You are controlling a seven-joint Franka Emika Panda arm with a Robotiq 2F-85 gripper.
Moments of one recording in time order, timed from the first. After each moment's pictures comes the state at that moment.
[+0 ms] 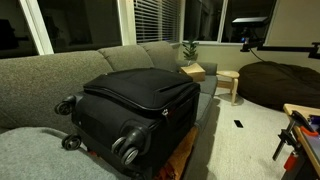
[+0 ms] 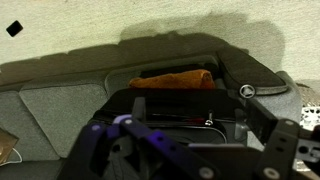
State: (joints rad) arm 0.04 -0.87 0.35 -2.53 0.07 1.74 0.45
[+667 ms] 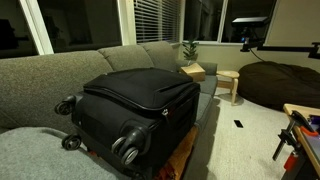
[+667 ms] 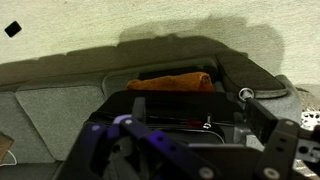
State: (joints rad) arm 0.04 -0.82 0.35 -2.53 0.07 1.77 0.45
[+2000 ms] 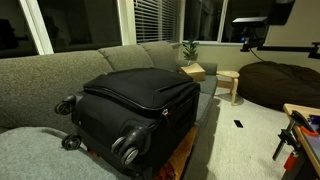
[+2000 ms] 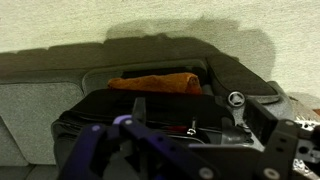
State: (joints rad) arm 0.07 -0.63 0.36 -2.56 0.07 1.97 0.45
